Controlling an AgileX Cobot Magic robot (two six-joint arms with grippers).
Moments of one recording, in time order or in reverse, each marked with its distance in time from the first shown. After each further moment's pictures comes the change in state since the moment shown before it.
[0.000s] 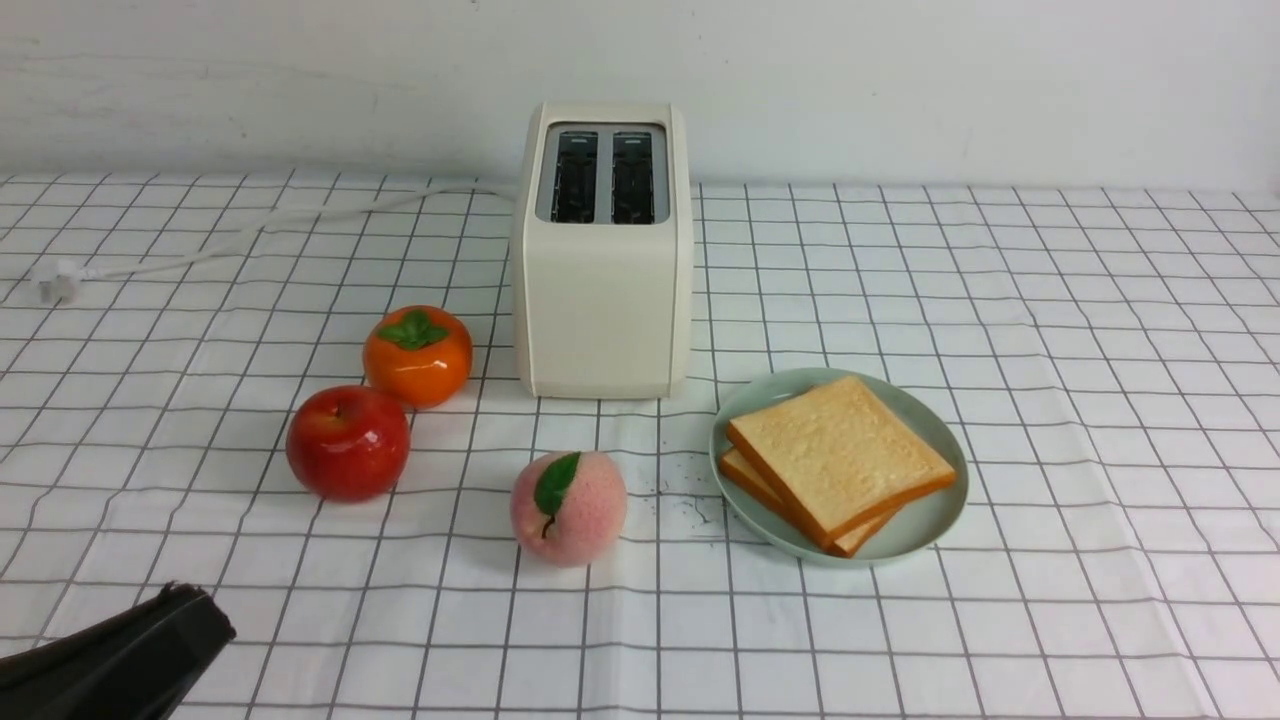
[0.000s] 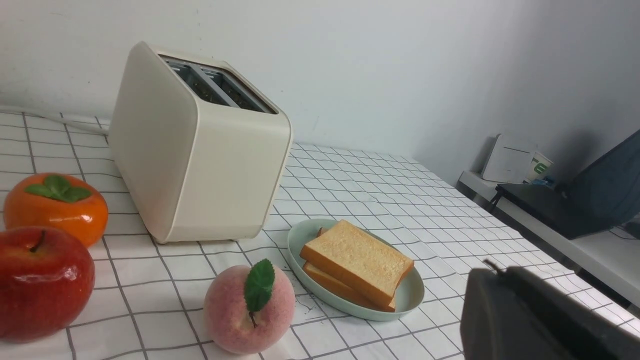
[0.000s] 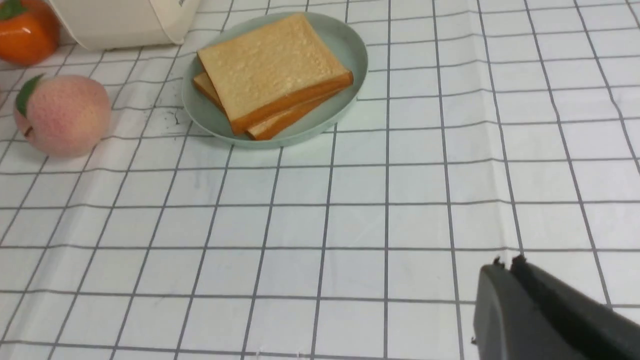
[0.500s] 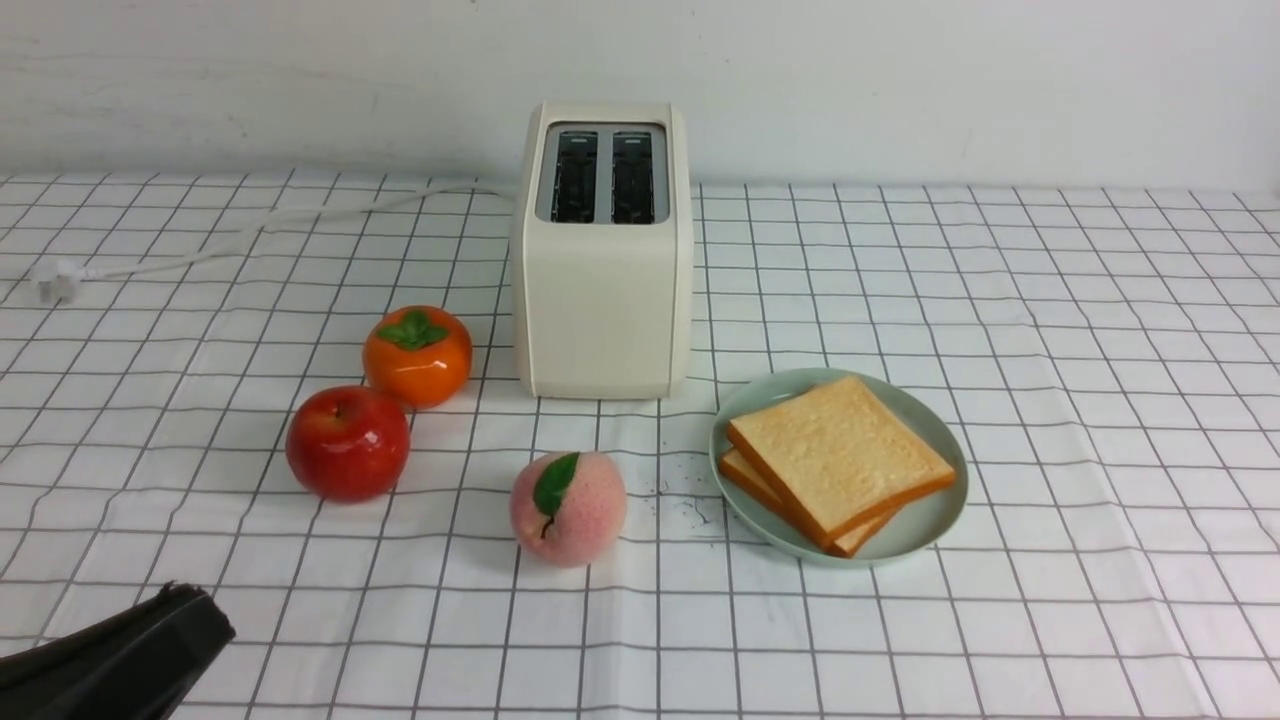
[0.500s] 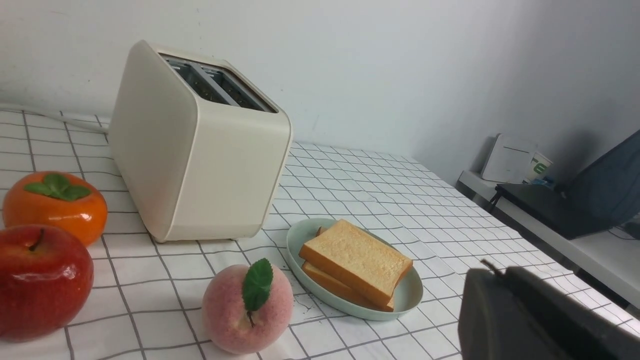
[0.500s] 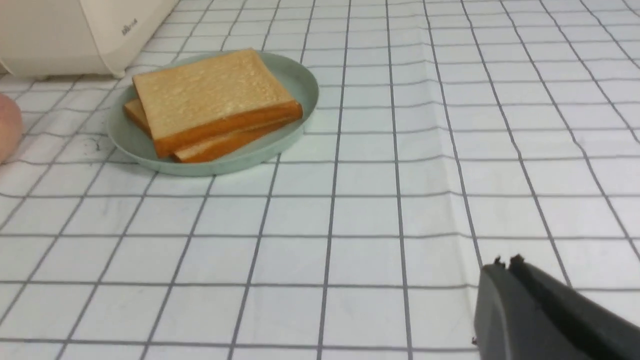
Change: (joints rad) right arm 0.080 -0.224 0.418 -0.130 -0.409 0.040; left arm 0.000 0.000 0.000 -0.002 0.000 0.000
